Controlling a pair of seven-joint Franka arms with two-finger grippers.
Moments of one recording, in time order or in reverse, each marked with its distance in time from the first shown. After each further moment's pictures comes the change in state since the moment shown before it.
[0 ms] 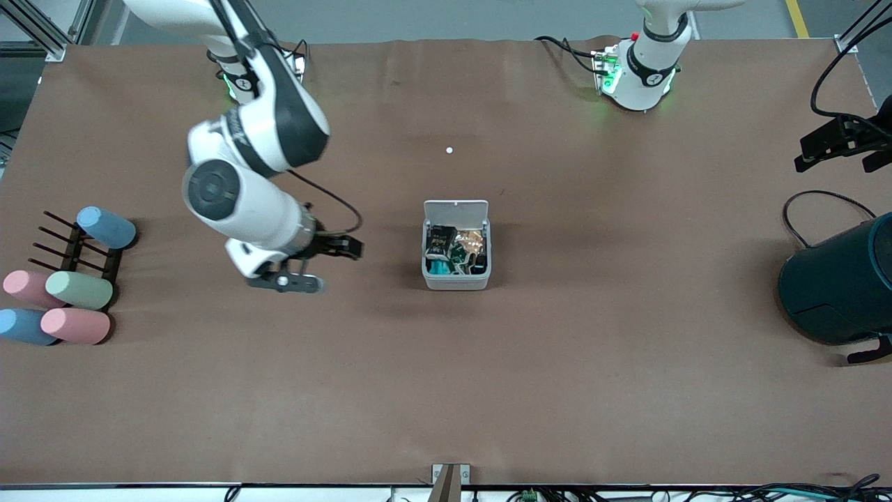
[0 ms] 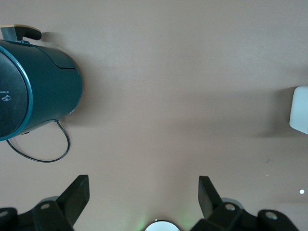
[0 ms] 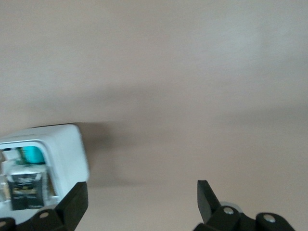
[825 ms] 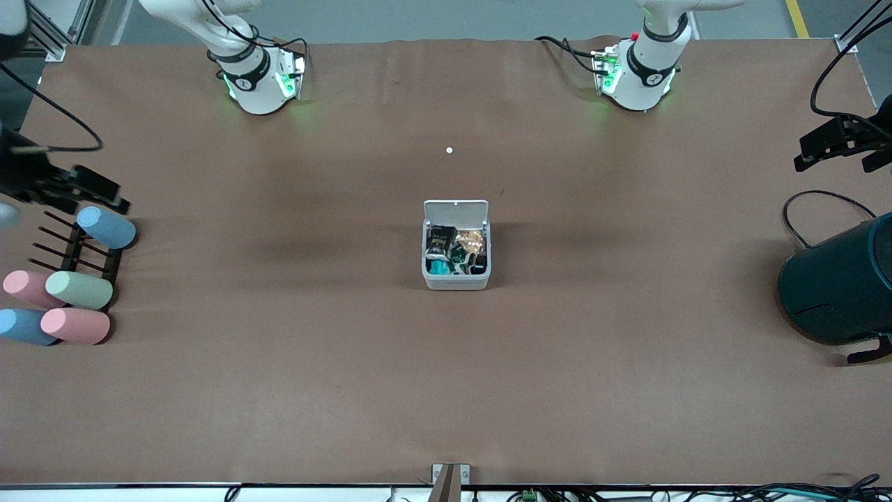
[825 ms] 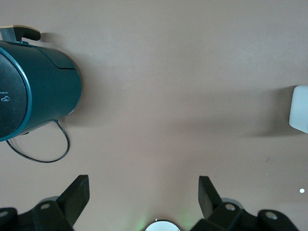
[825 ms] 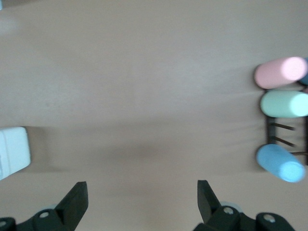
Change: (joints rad) left arm -0.002 0.000 -0.002 0.001 0.000 0.001 0.002; right arm -0.417 -0.316 -0.014 0.038 -0.099 -0.250 -0.417
